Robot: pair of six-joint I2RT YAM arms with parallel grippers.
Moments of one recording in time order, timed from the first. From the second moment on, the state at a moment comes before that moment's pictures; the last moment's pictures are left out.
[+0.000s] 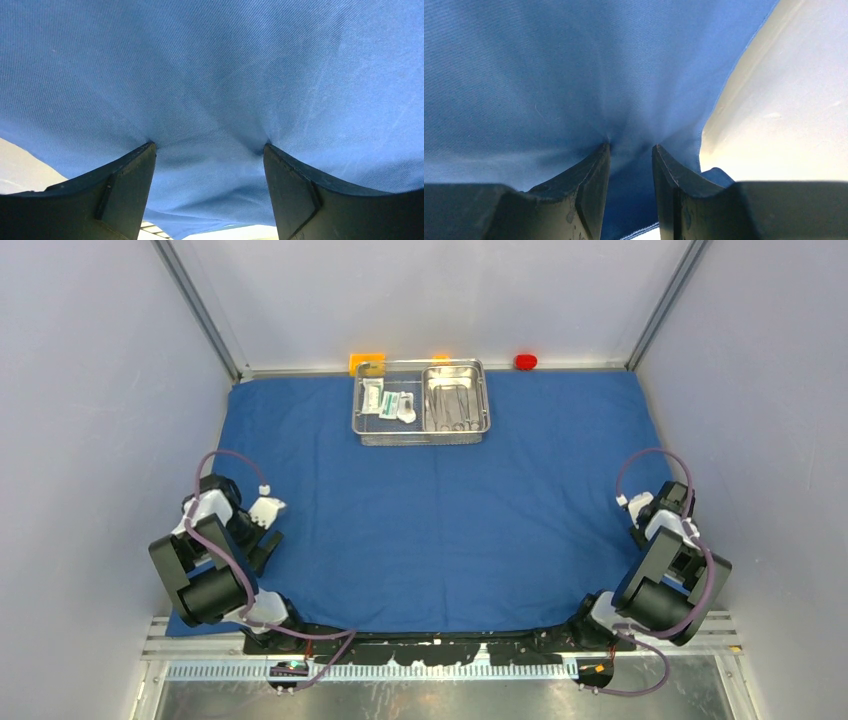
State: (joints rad) left arm 0.52 1.46 0.76 -0.82 0.00 1.03; right arm -0.64 1.35 0.55 -0.38 0.32 -0.97
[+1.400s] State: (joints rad) left arm 0.30 1.89 1.44 -0.64 0.18 0.40; right arm -0.28 2.09 1.58 -0.51 -0.03 -0.25
